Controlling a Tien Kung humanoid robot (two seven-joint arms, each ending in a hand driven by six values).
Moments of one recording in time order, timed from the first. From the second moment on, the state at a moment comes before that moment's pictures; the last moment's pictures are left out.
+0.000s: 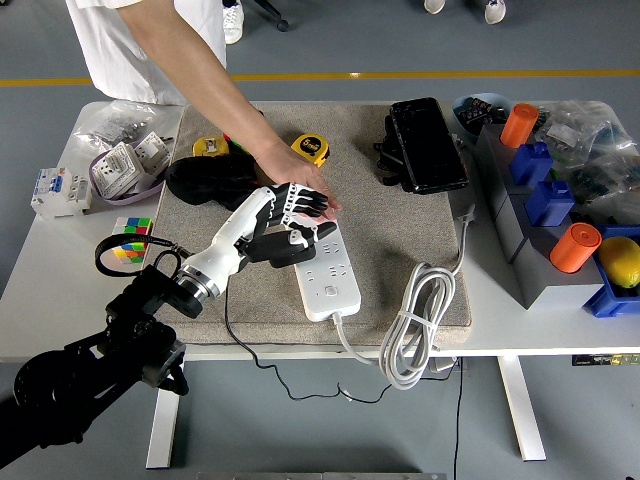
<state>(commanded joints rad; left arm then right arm) -0.44 0.26 -0.64 -1.35 0.91 0.33 -0.20 -0.04 -0.28 0.94 0.35 -0.48 -0.10 0.09</state>
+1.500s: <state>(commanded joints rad) -0.40 0.27 -0.73 -1.38 0.63 0.18 -0.20 -0.03 -0.28 0.86 0.33 -0.42 -0.10 0.09</state>
